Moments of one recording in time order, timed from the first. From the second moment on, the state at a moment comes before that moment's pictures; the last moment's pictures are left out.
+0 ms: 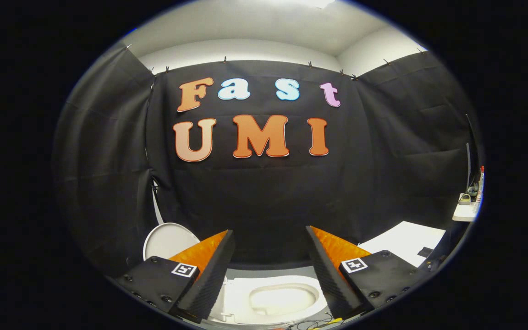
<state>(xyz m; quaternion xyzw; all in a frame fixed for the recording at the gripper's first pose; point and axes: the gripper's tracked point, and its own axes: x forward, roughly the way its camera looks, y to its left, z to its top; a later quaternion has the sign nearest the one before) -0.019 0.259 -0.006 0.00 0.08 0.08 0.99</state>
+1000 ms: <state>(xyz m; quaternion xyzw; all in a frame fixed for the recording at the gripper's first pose) -0.023 0.263 -0.007 -0.01 0.07 0.08 0.99</state>
